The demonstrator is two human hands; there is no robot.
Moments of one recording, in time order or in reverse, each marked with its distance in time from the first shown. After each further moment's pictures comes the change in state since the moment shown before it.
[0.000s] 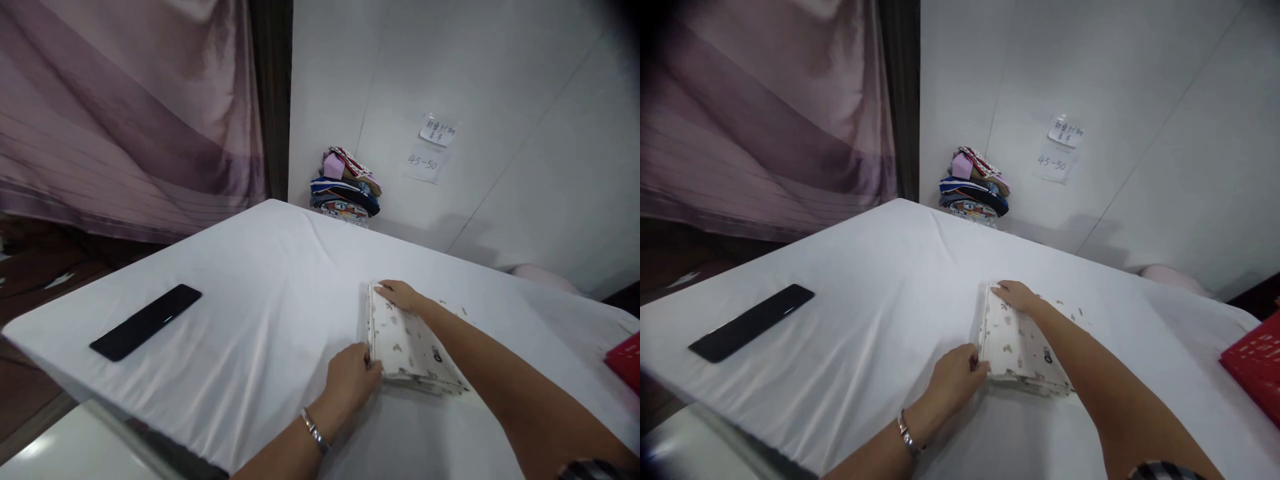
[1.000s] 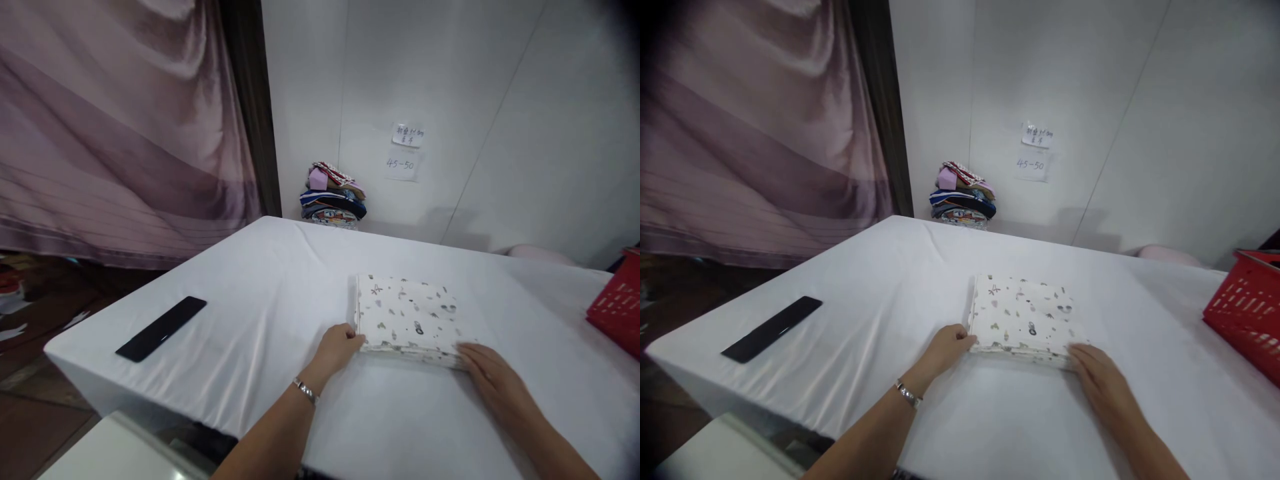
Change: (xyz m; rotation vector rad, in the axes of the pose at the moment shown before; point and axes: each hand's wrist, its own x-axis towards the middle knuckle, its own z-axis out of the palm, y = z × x) left_hand 0.011 -0.009 0.002 -0.269 0.021 -0.012; right_hand -0.273 0.071 0.063 0.079 0.675 0.088
